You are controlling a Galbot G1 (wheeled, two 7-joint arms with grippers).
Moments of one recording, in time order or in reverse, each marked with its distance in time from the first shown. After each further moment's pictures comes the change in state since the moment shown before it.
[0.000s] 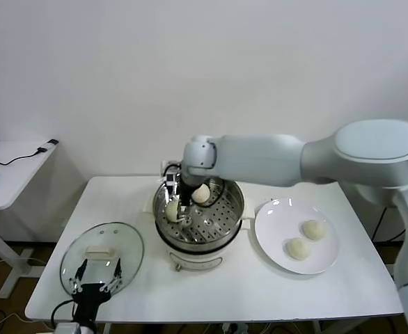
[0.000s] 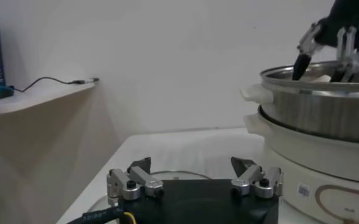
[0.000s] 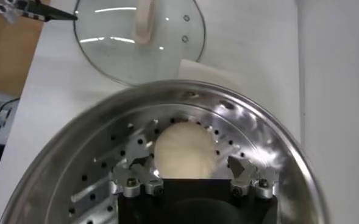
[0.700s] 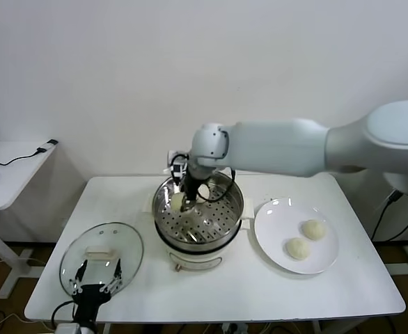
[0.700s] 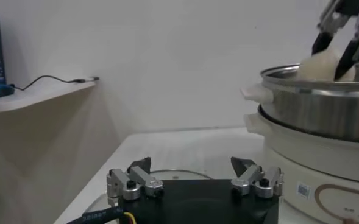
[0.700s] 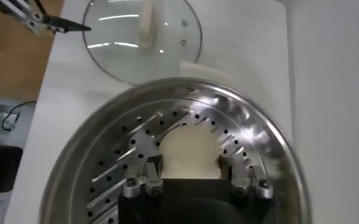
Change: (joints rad) left arm -0.006 -0.009 0.002 0.010 -0.001 -0.002 -0.001; right arm -0.068 0.033 0.032 0.040 0.076 -0.110 0.135
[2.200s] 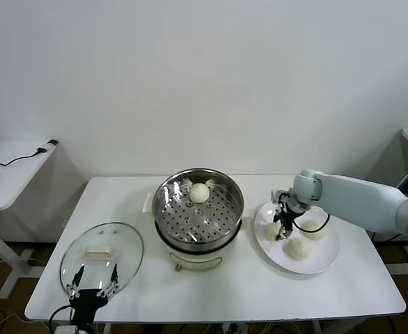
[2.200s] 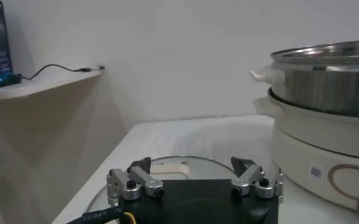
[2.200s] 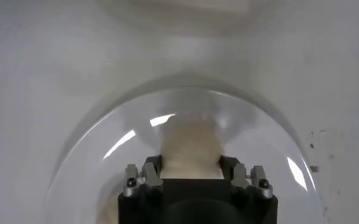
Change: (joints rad) left arm 0.001 0.008 -0.018 0.041 -0.003 -0.009 -0.004; right arm -0.271 -0.492 0.057 -0.149 -0.489 0.271 -0.258
